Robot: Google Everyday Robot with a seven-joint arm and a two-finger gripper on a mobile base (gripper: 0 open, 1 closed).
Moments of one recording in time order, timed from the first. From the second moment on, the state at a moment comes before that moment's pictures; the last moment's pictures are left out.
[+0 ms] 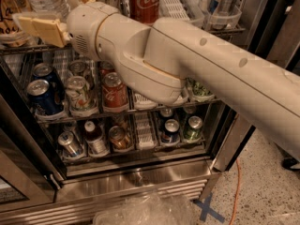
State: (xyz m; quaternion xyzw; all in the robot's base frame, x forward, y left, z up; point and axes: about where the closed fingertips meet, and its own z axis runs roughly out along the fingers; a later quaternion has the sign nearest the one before) arm 0.542 0.180 1.079 -0.35 0.56 0.33 0.68
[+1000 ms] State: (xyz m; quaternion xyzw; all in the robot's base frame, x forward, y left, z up) arm 0.562 0.197 1.066 -0.34 0.57 0.33 0.67
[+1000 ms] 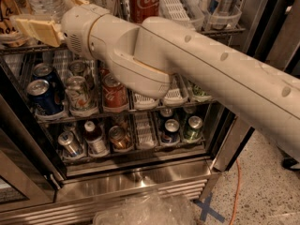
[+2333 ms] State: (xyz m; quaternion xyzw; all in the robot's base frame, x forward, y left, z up) arm 0.566 0.213 1.067 -0.35 0.57 0.33 0.66
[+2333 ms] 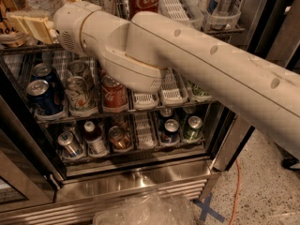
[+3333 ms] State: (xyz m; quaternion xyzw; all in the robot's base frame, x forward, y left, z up) arm 0.566 0.213 1.067 -0.35 0.57 0.33 0.66
